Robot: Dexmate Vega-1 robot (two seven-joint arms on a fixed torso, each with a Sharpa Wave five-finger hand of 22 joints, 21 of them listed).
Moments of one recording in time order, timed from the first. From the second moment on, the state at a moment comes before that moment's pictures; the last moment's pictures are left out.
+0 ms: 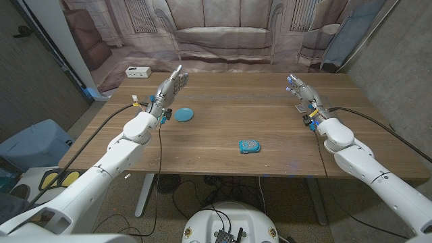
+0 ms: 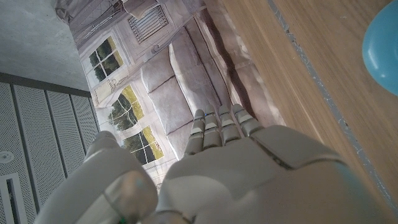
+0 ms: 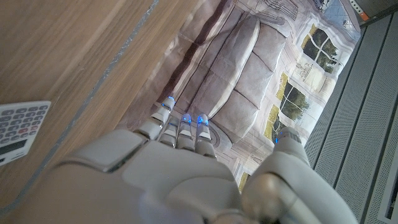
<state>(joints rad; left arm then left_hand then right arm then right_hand) 0.91 0.64 0.34 -1.59 -0.53 -0.26 0.04 0.24 0.03 0.12 -0.02 0.20 0.24 0.14 0.19 0.18 0.23 0.11 0.21 0.20 0.14 0.12 0.18 0.18 0.07 0.08 0.20 0.18 -0.97 -0.69 -0.30 -1.54 0.46 0.33 -0.07 0.18 0.02 0.21 -0.14 0.19 0.15 0.10 0.22 0.19 0.07 0.11 0.24 0.19 -0.02 0.05 0.24 0.20 0.20 -0.02 0.23 0.17</state>
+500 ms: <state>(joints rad) 0.90 0.63 0.35 -1.57 -0.55 -0.27 0.00 0.24 0.03 0.12 -0.03 0.20 0.24 0.14 0.19 0.18 0.23 0.11 0.21 0.20 0.14 0.12 0.18 0.18 0.07 0.08 0.20 0.18 -0.97 -0.65 -0.31 -1.53 0.57 0.37 0.03 0.18 0.02 0.21 -0.14 0.19 0.18 0.09 0.22 0.19 0.09 0.12 0.24 0.19 0.00 0.06 0.24 0.20 0.22 -0.01 0.23 0.17</state>
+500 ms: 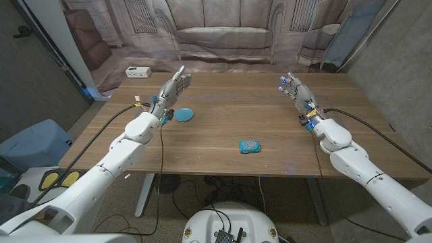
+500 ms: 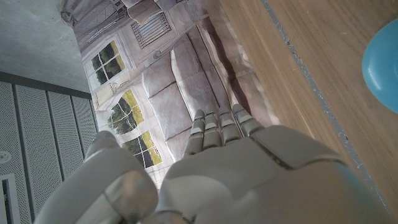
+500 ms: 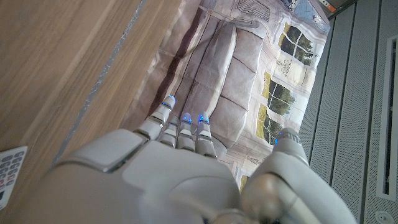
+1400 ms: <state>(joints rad) 0.92 0.65 0.34 -1.57 -0.60 -0.27 -0.05 0.25 0.04 0.12 -0.03 0.20 0.24 0.14 0.19 0.18 0.23 0.11 0.21 0.20 0.14 0.12 0.18 0.18 0.07 0.08 0.20 0.18 -1.00 -0.63 -0.32 -1.53 0.64 0.38 0.08 0.18 0.02 0.21 -0.14 0.19 0.16 0.10 0.21 0.19 0.10 0.12 0.23 0.19 0.02 0.06 0.24 0.20 0.23 -0.01 0.22 0.17</state>
